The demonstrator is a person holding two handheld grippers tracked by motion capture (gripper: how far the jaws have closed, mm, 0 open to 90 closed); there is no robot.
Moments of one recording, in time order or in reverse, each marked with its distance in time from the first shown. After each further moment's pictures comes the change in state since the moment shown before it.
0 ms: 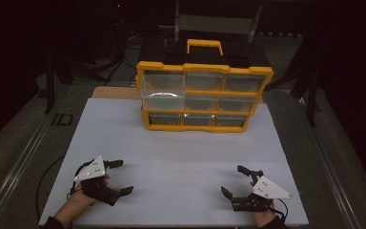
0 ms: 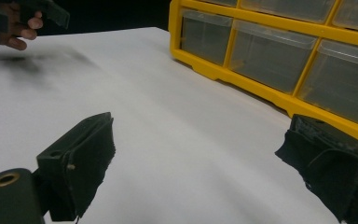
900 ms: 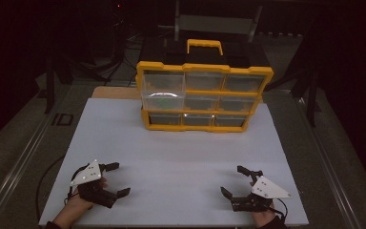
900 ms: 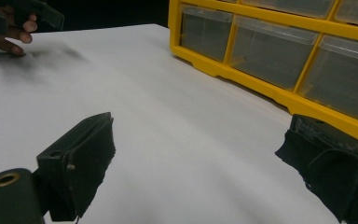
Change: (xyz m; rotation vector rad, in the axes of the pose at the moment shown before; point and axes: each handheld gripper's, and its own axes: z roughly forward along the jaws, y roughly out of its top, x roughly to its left) left arm -0.001 -0.013 -0.003 -0.030 0.025 -0.034; right arm 0.000 -0.001 0.001 0.014 0.000 0.002
